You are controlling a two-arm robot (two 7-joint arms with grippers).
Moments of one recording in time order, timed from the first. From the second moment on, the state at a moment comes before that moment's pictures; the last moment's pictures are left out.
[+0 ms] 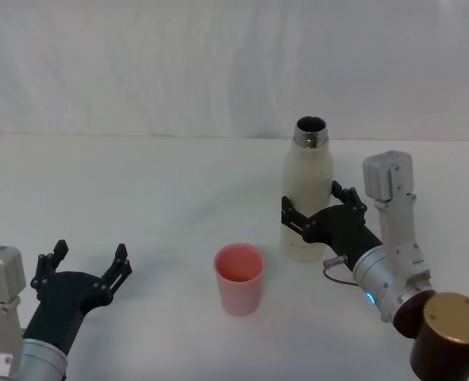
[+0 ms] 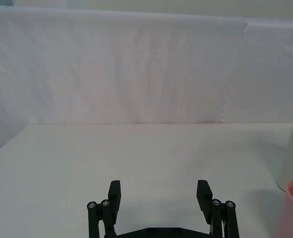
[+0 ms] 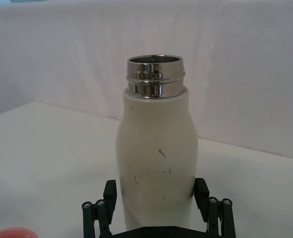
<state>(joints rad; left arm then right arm) 0.27 0.24 0.04 -1.85 -0.25 -0.02 -0.02 0.19 0.04 -0.30 -1.50 0.08 0.13 0.16</state>
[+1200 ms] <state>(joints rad) 0.27 0.24 0.04 -1.85 -0.25 -0.02 -0.02 0.23 0.02 -0.30 -1.44 0.05 0.12 0.14</state>
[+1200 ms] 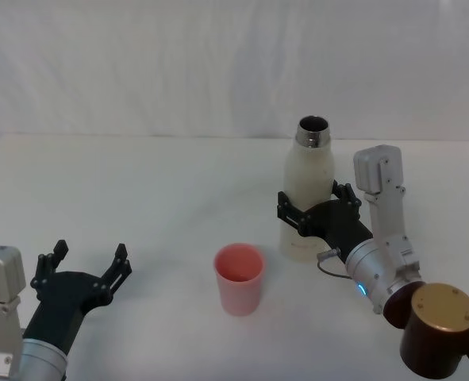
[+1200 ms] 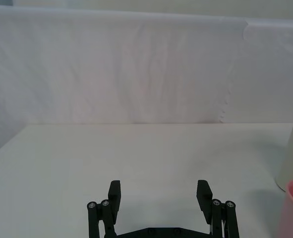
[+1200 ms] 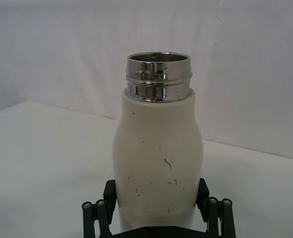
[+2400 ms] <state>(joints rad) 0.27 0.24 0.04 -1.85 -0.25 -0.02 -0.02 0.23 0.02 -0.30 -1.44 0.06 0.12 0.14</state>
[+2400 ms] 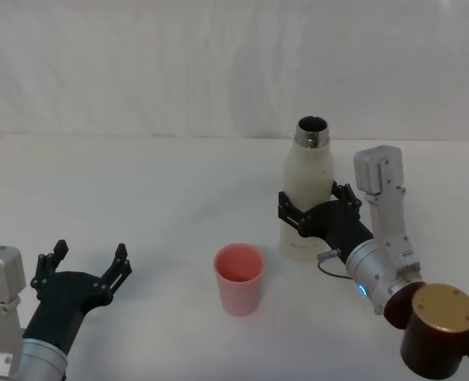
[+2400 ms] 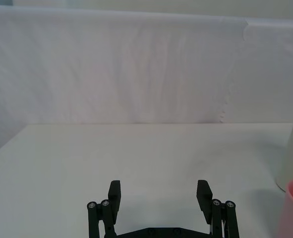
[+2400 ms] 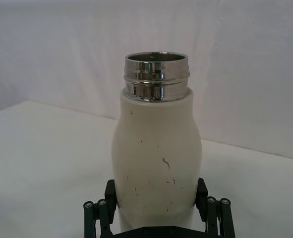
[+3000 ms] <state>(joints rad) 0.27 0.24 0.04 -1.85 -0.25 -0.02 -0.02 0.21 0.05 -0.31 -1.51 -0.01 0.12 0.13</state>
